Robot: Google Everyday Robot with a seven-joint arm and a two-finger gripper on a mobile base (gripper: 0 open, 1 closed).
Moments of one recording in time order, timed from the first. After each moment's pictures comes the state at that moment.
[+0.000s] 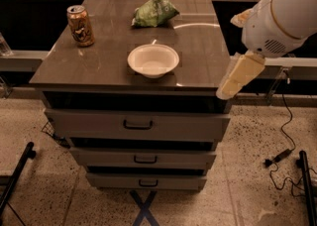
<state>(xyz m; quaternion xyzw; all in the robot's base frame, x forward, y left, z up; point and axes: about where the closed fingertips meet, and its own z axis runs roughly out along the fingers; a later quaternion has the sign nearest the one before) 0.509 -0.157 0.959 -0.59 0.75 -0.02 0.30</state>
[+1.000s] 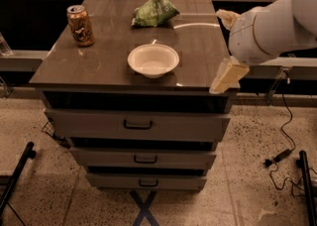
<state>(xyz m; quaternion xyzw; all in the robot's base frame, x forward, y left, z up) 0.555 -0.142 0.940 -0.65 0.65 -0.11 0.38</state>
